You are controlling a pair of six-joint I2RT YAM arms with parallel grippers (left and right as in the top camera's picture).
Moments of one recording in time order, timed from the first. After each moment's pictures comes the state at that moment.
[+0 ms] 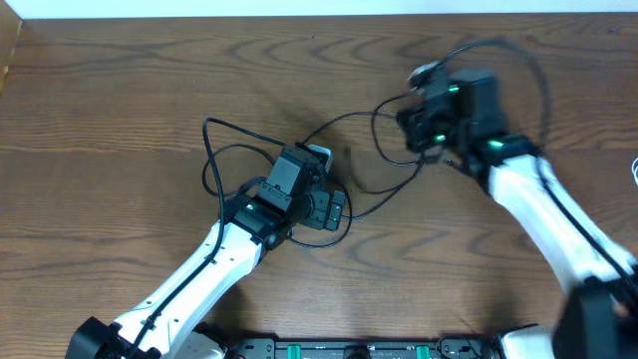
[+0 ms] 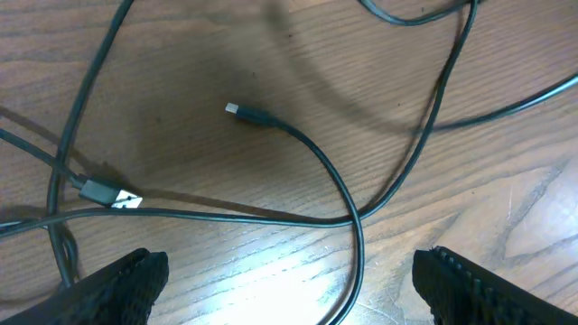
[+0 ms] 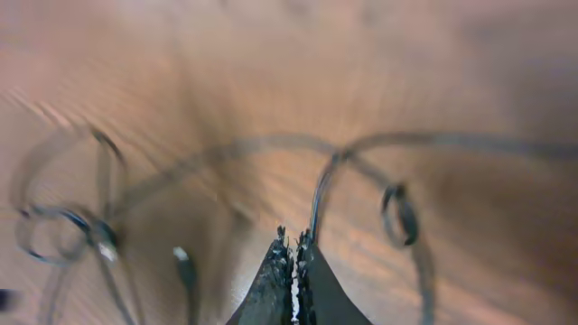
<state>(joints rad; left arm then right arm) -0.55 1.34 0.81 -0.44 0.10 -0.25 0.24 1.53 1.09 -0.22 -0.37 0.06</state>
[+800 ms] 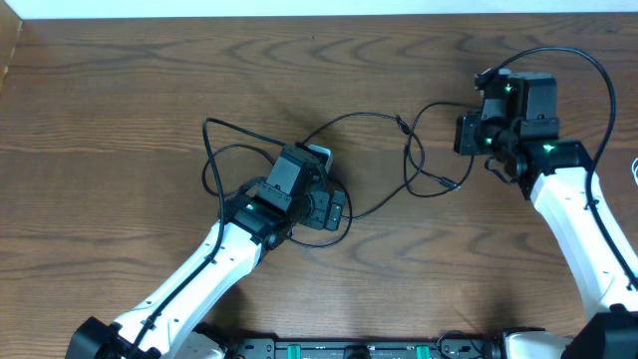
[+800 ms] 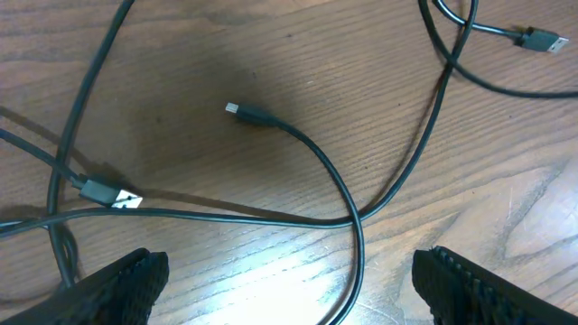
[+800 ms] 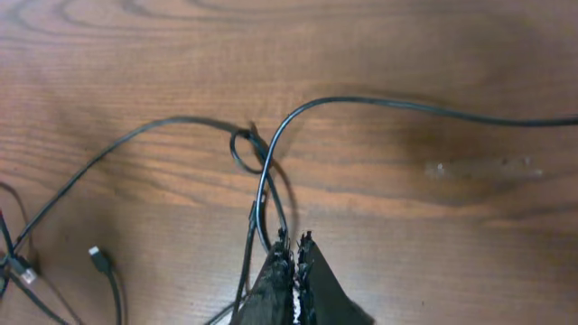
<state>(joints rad) -0.55 1.34 0.81 -0.44 0.10 -0.25 0.09 1.46 1.09 -0.49 -0.19 0.13</state>
